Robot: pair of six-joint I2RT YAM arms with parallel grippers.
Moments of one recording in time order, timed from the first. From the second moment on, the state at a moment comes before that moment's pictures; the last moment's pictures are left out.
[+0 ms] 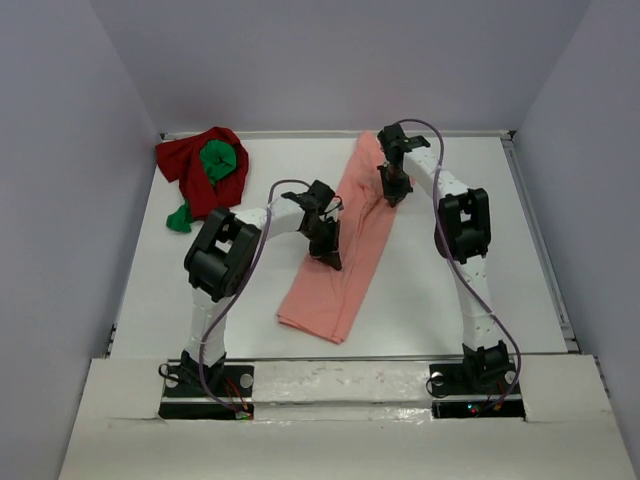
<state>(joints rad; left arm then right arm) -0.61 2.07 1.42 -0.59 0.45 -0.54 0.30 2.47 2.23 -1.02 0.14 0.19</state>
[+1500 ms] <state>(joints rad) -0.90 1.98 1.30 -0.54 0.37 -0.66 0.32 2.24 1.87 -0.82 0.12 0.17</state>
